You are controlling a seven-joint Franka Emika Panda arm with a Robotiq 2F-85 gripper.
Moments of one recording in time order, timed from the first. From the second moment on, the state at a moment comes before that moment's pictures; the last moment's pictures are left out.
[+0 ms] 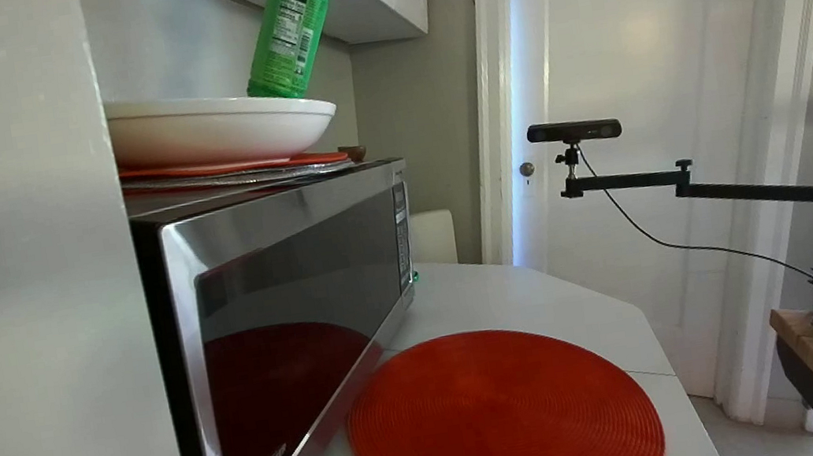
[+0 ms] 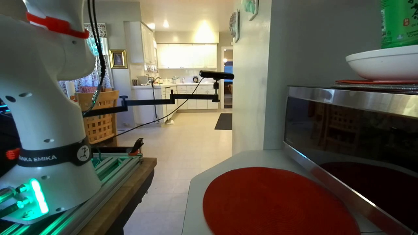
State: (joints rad) arm 0.02 0.36 -0.05 -1.01 0.09 1.68 -0.29
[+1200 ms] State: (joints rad) arm 0.01 0.57 -0.07 -0.75 0.09 1.52 -0.18
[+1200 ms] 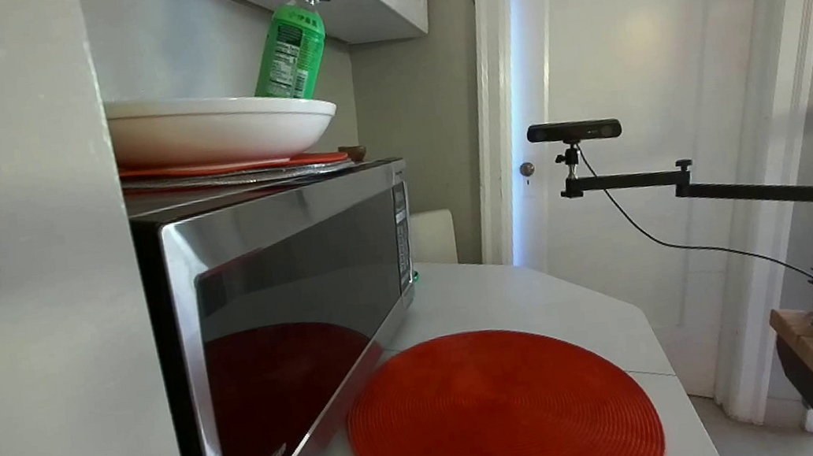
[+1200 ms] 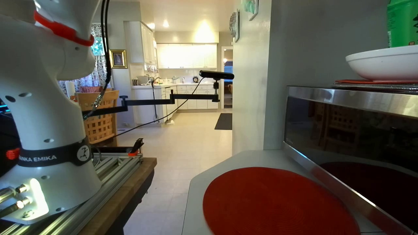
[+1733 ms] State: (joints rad) arm 0.01 0.60 -0.09 -0.70 0.09 1.51 -0.15
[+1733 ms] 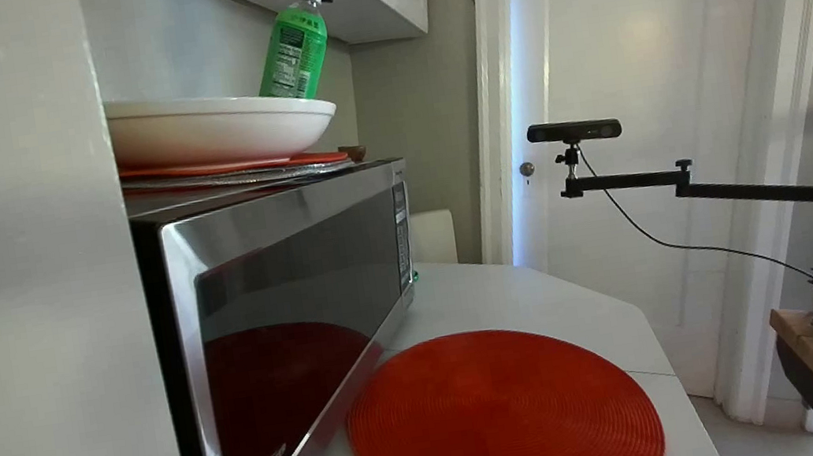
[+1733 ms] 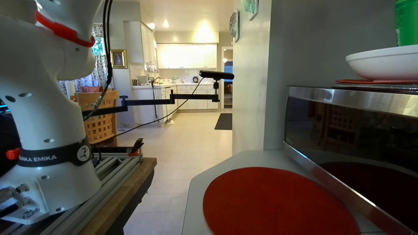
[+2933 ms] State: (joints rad) arm 0.02 0.63 -0.10 -0.66 0.08 1.51 -0.13
